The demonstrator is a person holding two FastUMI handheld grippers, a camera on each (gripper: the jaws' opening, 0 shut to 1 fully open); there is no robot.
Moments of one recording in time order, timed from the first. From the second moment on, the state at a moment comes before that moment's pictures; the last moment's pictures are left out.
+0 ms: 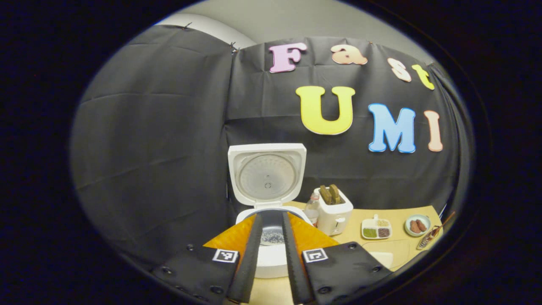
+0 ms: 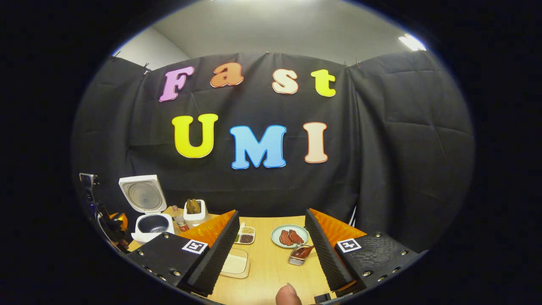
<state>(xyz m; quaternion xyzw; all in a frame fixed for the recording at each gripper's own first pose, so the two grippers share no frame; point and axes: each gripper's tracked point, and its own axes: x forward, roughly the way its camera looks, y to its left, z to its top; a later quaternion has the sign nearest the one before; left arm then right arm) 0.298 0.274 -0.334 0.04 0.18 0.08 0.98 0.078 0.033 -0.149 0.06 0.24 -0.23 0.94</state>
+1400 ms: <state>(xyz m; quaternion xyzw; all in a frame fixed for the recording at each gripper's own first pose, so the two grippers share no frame) 0.148 0.083 -0.241 -0.04 0.18 0.08 0.98 0.087 -0.182 -0.524 0.30 0.34 -0.25 0.85</state>
